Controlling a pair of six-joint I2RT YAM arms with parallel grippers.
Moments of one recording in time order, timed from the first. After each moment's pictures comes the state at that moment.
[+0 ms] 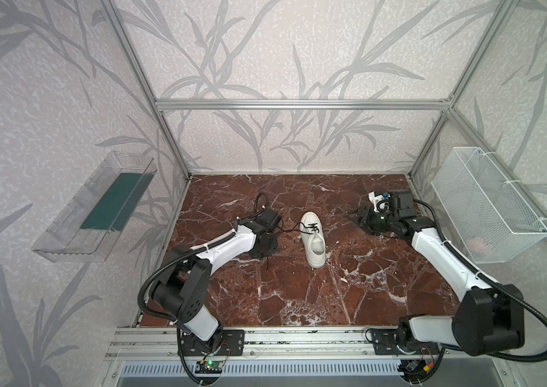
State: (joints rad) left arm -0.53 1.57 1.10 -0.75 -0.06 -0.67; right arm 0.14 1.31 0.99 -0.43 -0.60 0.70
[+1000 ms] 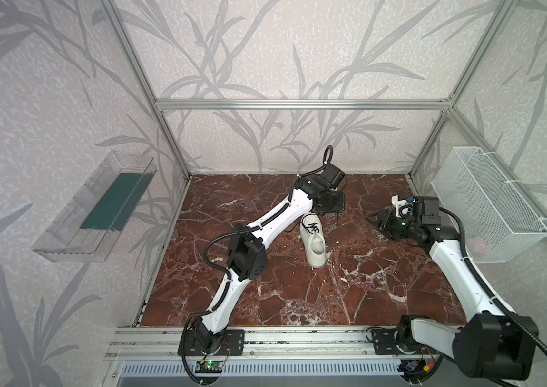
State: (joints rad) left arm -0.79 2.36 2.40 -0.96 0.14 -0.64; right arm -0.11 1.18 0.94 -0.55 -0.61 0.61
